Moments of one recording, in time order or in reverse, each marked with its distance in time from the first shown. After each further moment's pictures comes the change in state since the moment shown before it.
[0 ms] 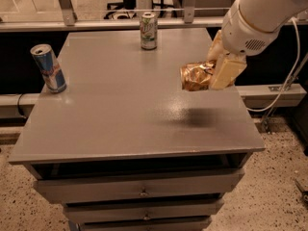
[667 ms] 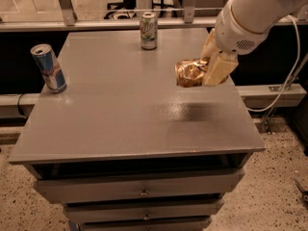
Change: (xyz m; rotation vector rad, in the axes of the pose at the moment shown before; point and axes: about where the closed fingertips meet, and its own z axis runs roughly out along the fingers) arm -0.007 -0.016 0.013 0.034 -0.022 -0.013
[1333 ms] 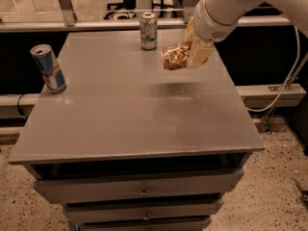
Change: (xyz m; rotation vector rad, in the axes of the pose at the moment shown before) arm -0.023 -0.074 0.043 0.118 -0.011 -0.146
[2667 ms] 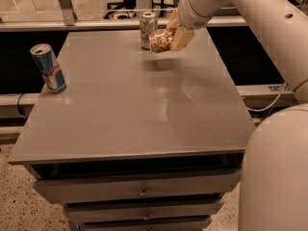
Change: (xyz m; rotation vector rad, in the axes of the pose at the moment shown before) arm 0.000 -0.099 0.085 0.076 -0.130 -0.088
